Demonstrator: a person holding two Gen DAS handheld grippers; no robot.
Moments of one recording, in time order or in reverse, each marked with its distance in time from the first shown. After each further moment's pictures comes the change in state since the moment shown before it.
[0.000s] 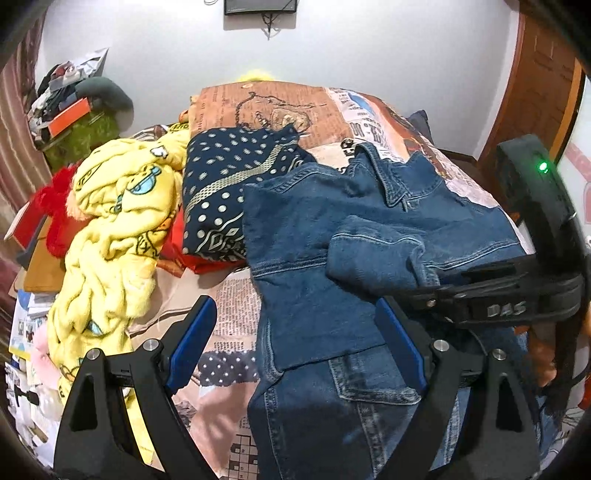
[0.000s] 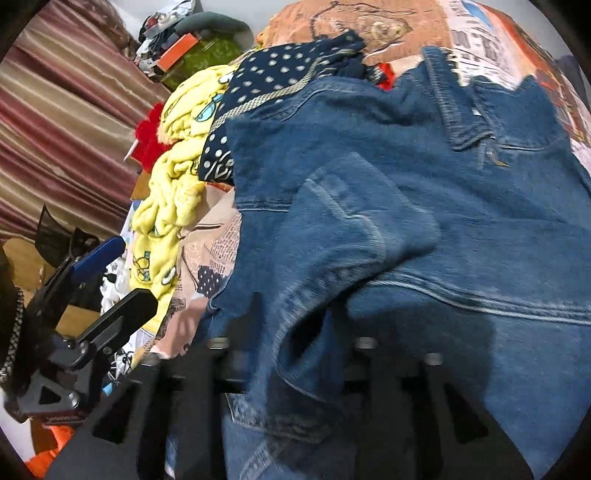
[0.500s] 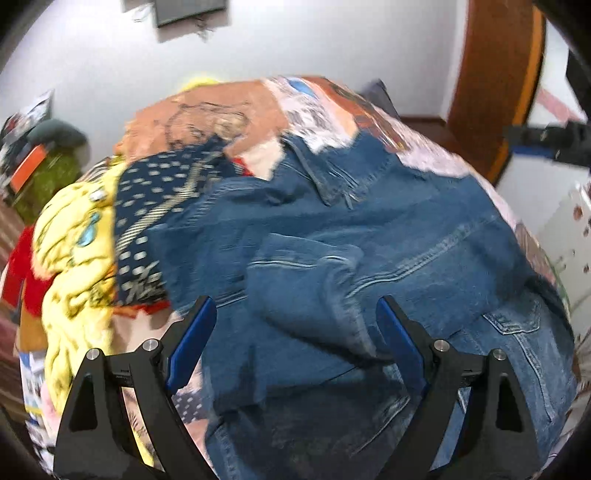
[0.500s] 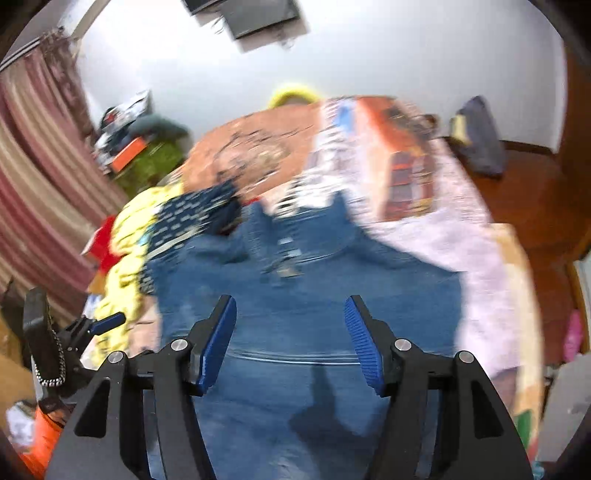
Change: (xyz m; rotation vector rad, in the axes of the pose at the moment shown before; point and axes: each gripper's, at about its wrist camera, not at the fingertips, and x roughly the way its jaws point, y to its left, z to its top) left arm 0.043 -0.083 0.031 0.219 0.071 -0.059; right arm -0.169 -0.098 -0.018 0.098 -0.398 -0.246
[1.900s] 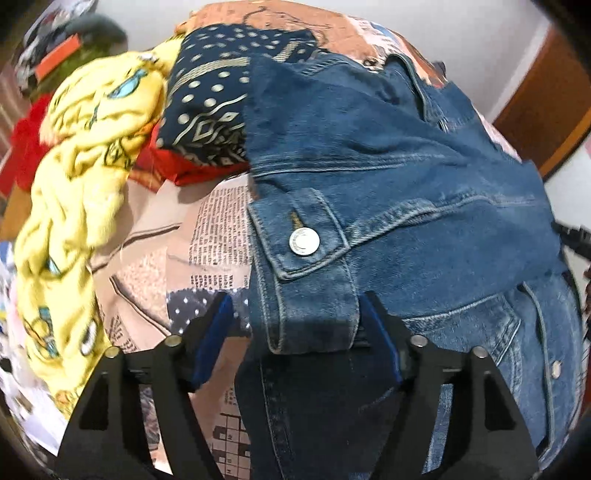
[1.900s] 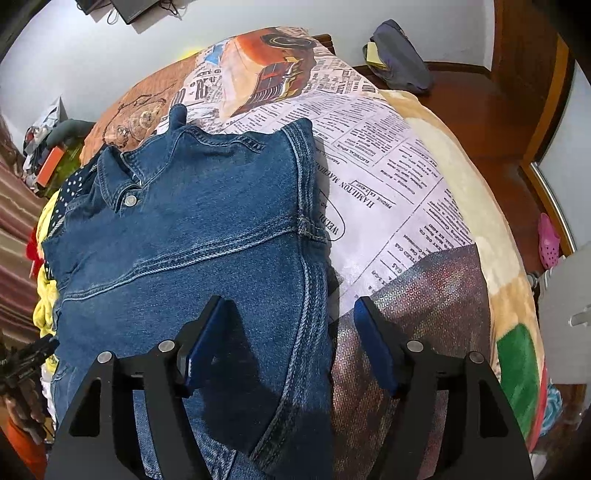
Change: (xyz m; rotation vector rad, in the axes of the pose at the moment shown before) left arm 0.031 0.093 -0.088 -0.325 0.191 -0.011; right arm 0.050 -0.116 -0.086 0.228 0.160 -0.167
